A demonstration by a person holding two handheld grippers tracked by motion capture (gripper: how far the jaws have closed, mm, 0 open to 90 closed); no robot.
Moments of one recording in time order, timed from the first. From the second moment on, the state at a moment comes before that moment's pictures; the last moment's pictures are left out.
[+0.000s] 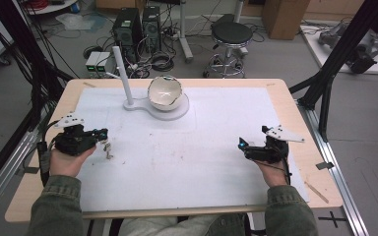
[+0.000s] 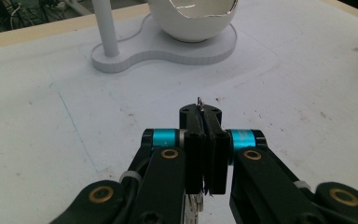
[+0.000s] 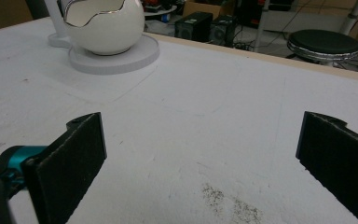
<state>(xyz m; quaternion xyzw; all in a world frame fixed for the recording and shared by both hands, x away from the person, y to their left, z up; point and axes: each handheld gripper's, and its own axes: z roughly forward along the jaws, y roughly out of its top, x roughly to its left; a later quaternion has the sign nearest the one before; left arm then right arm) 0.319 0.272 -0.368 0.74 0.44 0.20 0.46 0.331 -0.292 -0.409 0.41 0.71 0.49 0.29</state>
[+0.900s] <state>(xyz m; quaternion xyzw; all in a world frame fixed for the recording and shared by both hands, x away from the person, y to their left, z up) 0.343 0.272 -0.319 0.74 0.42 0.24 0.46 0.330 -0.290 -0.409 0.42 0.71 0.49 0.29</state>
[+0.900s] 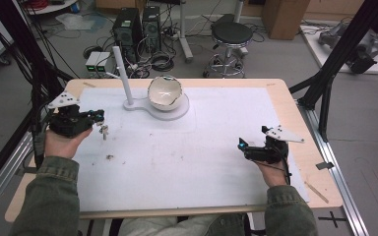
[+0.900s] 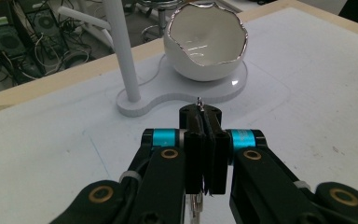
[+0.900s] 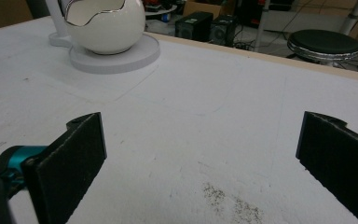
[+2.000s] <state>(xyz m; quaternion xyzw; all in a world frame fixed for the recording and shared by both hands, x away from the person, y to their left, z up) 0.384 0.269 -0.251 0.73 0.42 0.27 0.48 0.331 -0.292 -0.410 0.42 0.71 0.49 0.29</state>
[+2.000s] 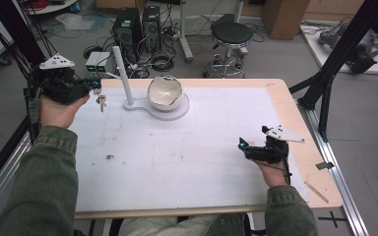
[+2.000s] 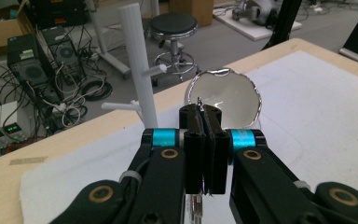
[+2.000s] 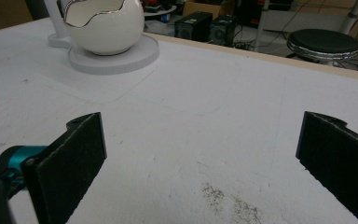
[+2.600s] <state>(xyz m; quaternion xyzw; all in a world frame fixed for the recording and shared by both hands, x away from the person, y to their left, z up) 0.414 0.251 -0.234 0.72 0.41 0.28 0.49 0.330 -0.293 -0.409 0.42 0.71 0.49 0.29</state>
